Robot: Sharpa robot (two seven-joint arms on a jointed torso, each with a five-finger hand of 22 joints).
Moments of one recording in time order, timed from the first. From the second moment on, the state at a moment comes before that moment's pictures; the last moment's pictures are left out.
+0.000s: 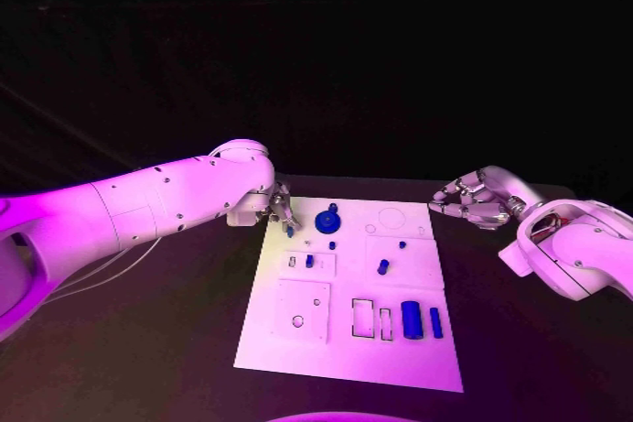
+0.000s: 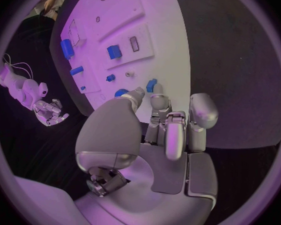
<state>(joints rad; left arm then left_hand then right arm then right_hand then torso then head) 1.32 -0.63 -0.02 1.22 -1.15 0.35 -0.67 1.16 -0.08 0.33 0.28 0.06 1.00 0.07 0.38 0.50 1.22 0.00 1.06 0.87 1.47 -0.05 1.57 1.31 0.13 1.29 0.06 1.32 1.05 1.30 -0.94 -0.12 1.58 -1.00 -0.43 -0.07 1.30 -0.06 0.03 0.22 0.40 0.98 0.13 0.18 0.22 1.29 0.05 1.22 1.19 1.47 -0.02 1.38 1.25 0.09 1.35 0.09 1.09 1.26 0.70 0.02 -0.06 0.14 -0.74</state>
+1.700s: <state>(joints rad) 1.32 -0.62 -0.02 1.20 -1.15 0.37 -0.67 1.31 -0.08 0.47 0.18 0.05 0.99 0.07 0.40 0.50 1.24 -0.01 1.06 0.86 1.47 -0.06 1.57 1.31 0.12 1.29 0.05 1.32 1.06 1.30 -0.94 -0.12 1.58 -1.00 -0.43 -0.07 1.30 -0.06 0.03 0.22 0.40 0.98 0.13 0.18 0.22 1.29 0.05 1.22 1.19 1.47 -0.02 1.38 1.25 0.09 1.35 0.09 1.09 1.26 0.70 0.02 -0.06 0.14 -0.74</state>
